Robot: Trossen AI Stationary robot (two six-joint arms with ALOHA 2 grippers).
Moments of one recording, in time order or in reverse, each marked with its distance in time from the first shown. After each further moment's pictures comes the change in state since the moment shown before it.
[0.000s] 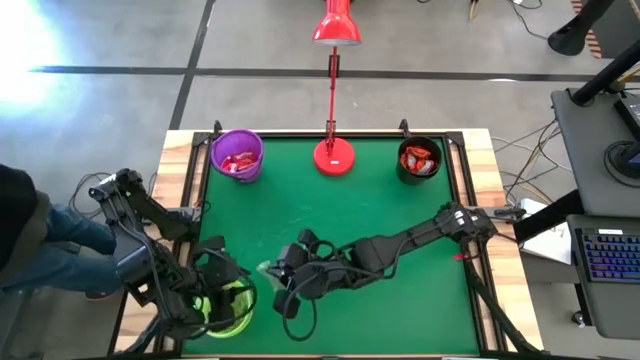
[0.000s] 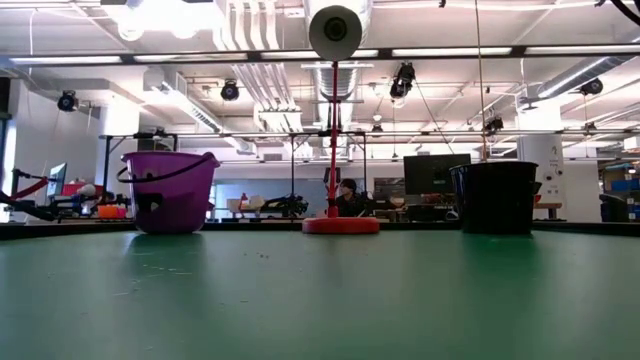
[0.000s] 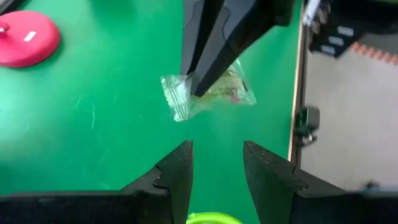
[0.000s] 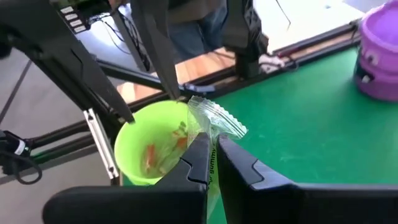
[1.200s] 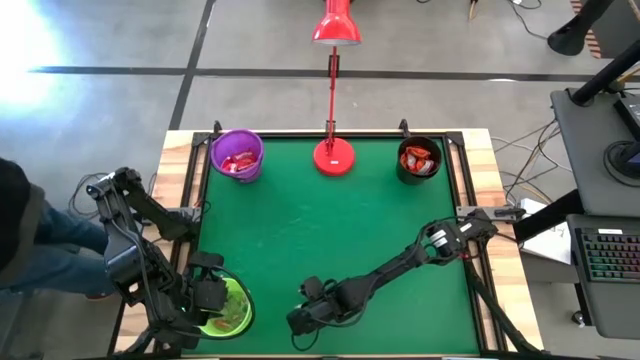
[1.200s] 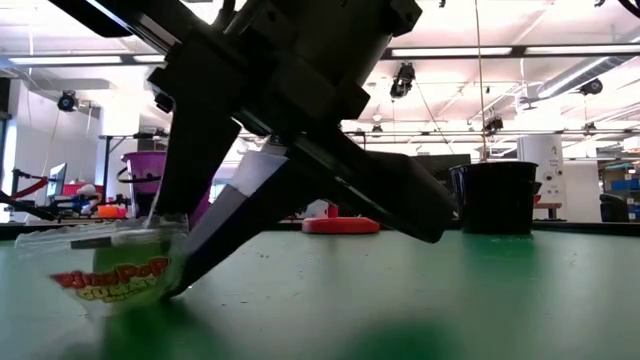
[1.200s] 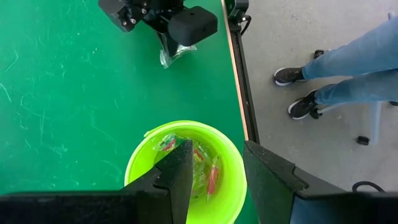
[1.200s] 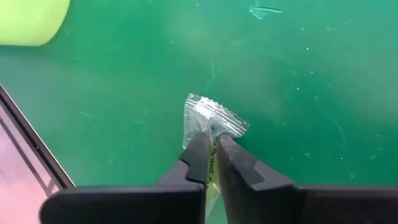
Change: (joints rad) left arm -0.043 -0.020 0.000 -0.017 0.417 0.274; right arm 0.073 0.212 -0.416 0.114 -0.286 0.895
